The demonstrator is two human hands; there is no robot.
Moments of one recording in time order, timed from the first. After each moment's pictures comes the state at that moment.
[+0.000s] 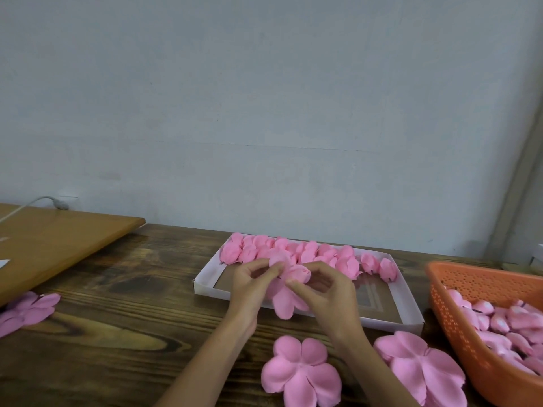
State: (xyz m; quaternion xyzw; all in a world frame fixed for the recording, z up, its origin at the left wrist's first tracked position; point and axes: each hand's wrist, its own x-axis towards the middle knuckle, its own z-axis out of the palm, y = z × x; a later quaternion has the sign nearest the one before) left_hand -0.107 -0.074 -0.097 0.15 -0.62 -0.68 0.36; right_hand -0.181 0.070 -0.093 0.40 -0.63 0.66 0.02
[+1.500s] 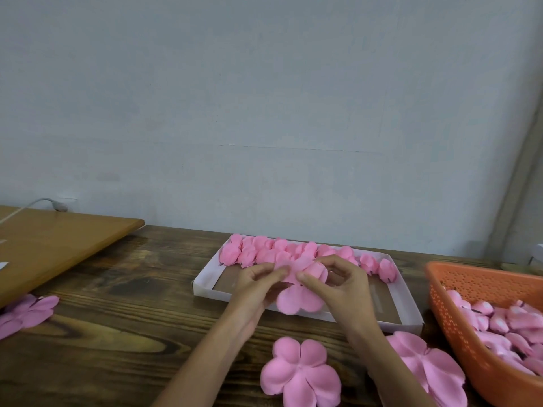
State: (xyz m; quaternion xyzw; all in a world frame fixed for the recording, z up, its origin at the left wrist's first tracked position) left_hand -0.106 -0.074 -0.094 0.11 -0.57 -0.77 0.27; right_hand -0.188 0.088 -0.073 0.39 -0.61 0.69 0.02
